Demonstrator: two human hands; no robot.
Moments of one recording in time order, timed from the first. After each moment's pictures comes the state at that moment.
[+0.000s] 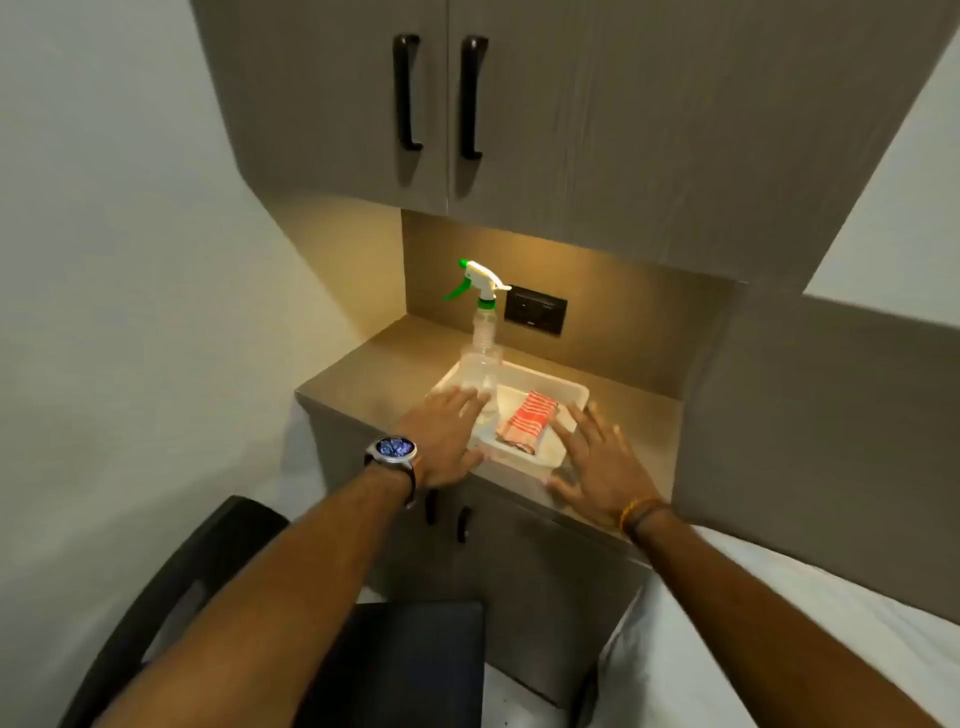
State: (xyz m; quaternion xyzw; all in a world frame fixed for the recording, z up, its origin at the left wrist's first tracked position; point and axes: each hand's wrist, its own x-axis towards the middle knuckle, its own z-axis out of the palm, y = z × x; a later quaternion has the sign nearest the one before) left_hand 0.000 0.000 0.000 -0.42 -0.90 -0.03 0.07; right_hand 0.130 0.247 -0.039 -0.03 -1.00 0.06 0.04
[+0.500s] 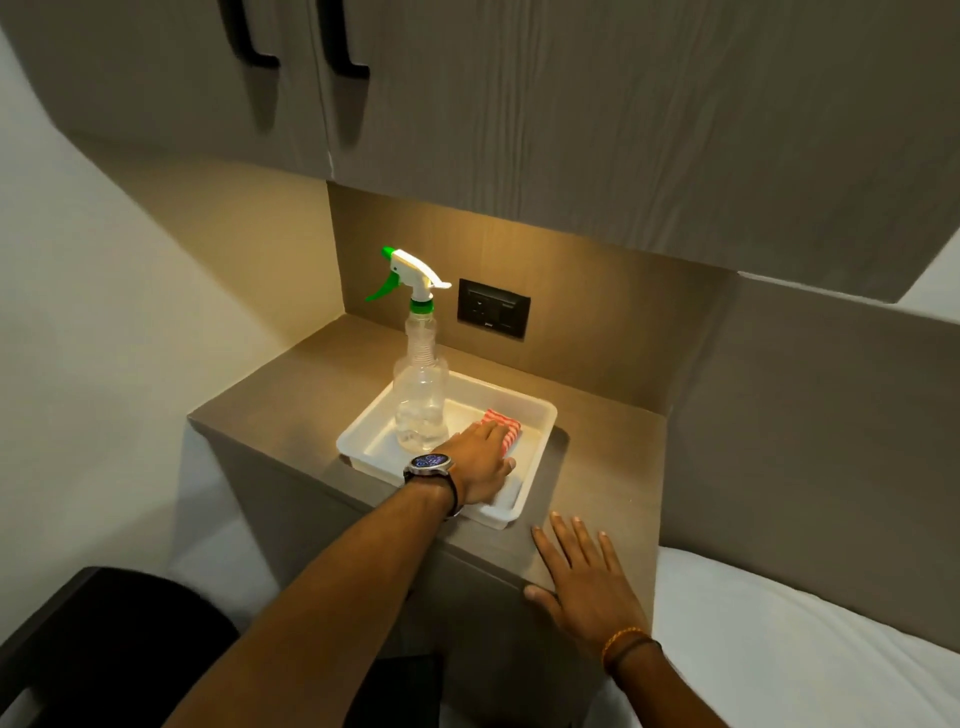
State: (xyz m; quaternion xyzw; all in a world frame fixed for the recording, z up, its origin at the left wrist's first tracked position) left_hand -0.087 0.175 -0.099 -0.42 -0.90 -0.12 -0.08; right_hand 0.121 0.318 -0.205 -0.10 -0.99 0.02 -0.09
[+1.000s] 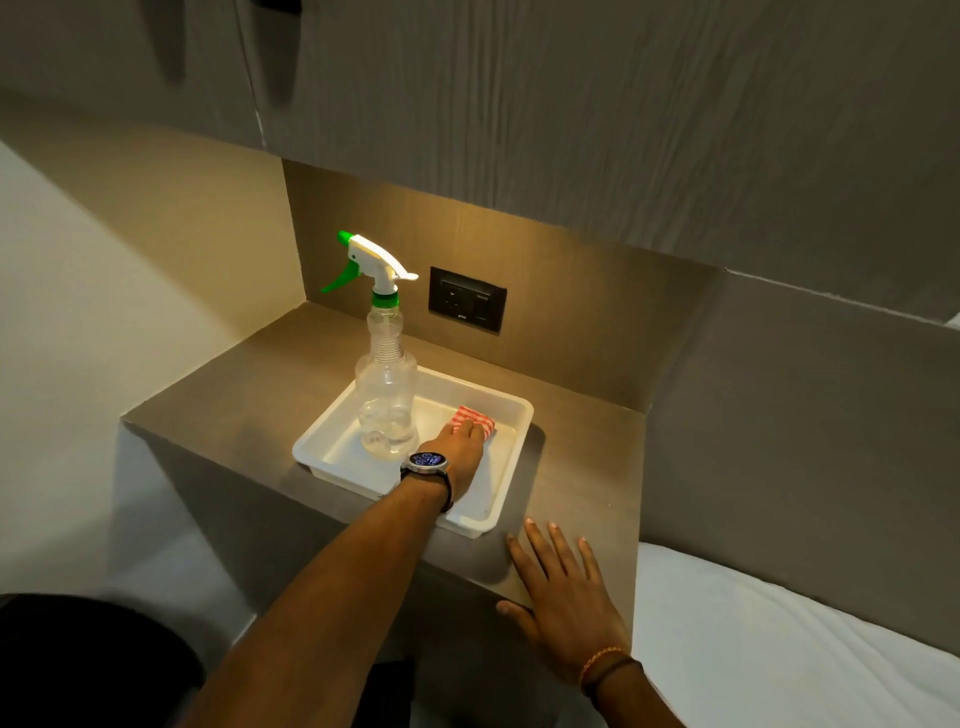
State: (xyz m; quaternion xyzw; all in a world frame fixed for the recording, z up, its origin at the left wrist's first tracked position) left_hand -0.115 0.211 -0.137 -0.40 -0.91 -0.08 -0.08; right_hand 0.124 0.311 -0.195 -0.08 -0.99 -0.02 -0.06
